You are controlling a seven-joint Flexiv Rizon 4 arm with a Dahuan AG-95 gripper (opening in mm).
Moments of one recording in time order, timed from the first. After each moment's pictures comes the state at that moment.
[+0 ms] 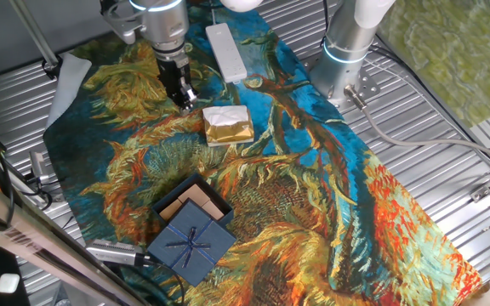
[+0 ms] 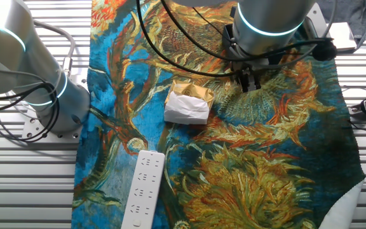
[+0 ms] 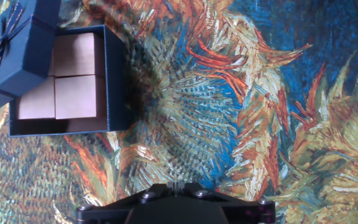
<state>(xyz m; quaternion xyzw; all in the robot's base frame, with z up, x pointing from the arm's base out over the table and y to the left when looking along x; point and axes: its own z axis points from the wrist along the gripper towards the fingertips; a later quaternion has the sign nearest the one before) 0.498 0.001 0.174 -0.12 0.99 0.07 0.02</state>
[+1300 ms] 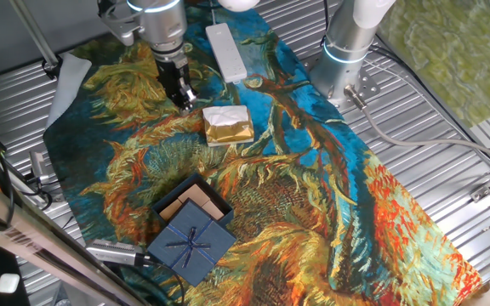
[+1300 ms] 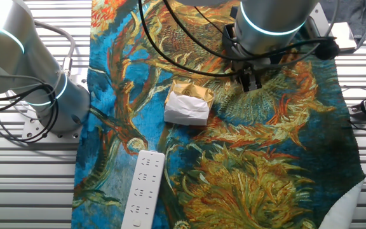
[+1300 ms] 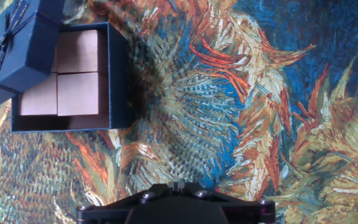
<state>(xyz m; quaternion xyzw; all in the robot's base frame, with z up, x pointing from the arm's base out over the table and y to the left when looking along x) 0.499 0.004 0.175 -0.13 0.99 0.08 0.02</state>
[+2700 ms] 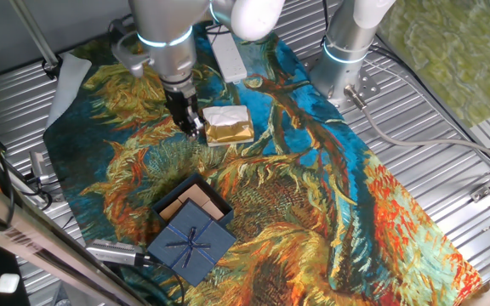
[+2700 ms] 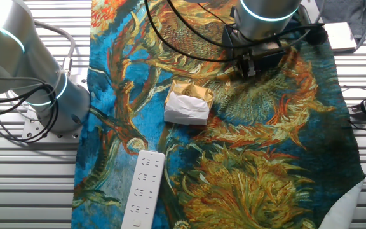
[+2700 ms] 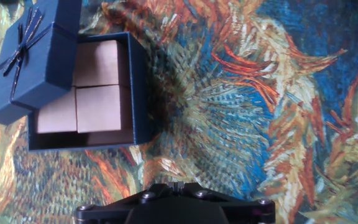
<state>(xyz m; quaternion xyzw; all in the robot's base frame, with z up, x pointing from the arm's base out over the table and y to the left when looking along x) 0.511 0.063 0.137 -0.12 0.99 0.08 0.03</state>
